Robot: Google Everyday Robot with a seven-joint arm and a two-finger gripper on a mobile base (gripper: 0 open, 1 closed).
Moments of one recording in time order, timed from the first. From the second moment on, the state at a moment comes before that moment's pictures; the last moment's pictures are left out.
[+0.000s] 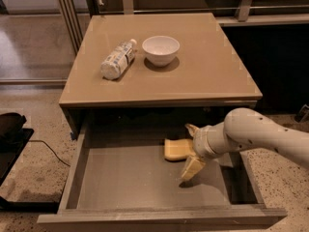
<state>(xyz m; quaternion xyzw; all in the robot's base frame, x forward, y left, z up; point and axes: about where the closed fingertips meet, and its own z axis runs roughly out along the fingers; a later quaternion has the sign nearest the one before) 0.520 -0.110 0.621 -0.62 0.72 0.11 0.29</state>
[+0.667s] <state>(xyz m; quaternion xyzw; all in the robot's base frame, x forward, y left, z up) 0.544 -0.106 0.593 -0.62 0.72 0.13 0.27</state>
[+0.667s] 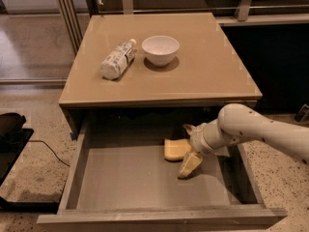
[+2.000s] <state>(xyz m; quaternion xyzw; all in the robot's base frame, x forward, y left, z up) 0.544 -0.106 0.593 -0.62 0.72 0.13 0.27</state>
